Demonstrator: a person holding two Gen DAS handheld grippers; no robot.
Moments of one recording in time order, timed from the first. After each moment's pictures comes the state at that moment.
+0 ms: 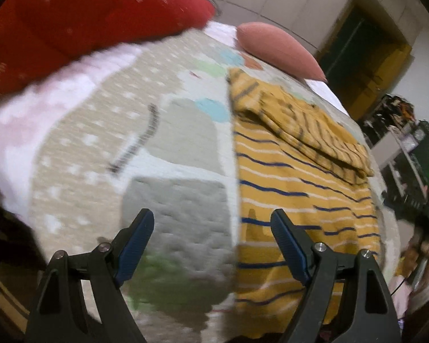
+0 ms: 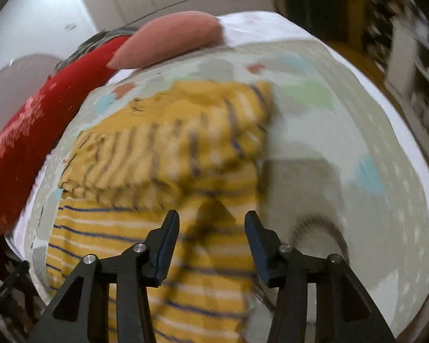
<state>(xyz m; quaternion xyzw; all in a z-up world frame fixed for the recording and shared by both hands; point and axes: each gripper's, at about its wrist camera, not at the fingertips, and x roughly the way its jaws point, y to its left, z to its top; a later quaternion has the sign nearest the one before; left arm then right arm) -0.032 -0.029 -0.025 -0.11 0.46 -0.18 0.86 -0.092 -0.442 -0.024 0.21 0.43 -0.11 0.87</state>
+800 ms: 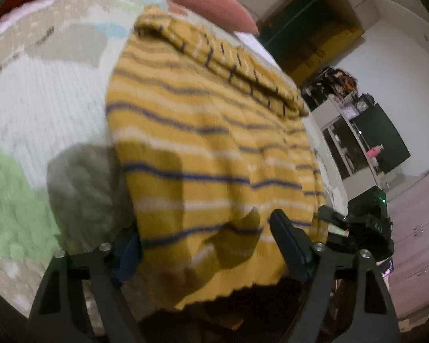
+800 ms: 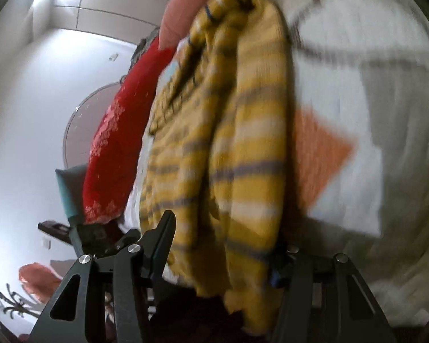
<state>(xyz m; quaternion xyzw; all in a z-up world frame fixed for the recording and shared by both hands) -0.090 -0.098 -0.077 -0.14 0.50 -0.34 0.78 -0.216 -0.388 -0.137 0.47 0.39 0.13 0.78</state>
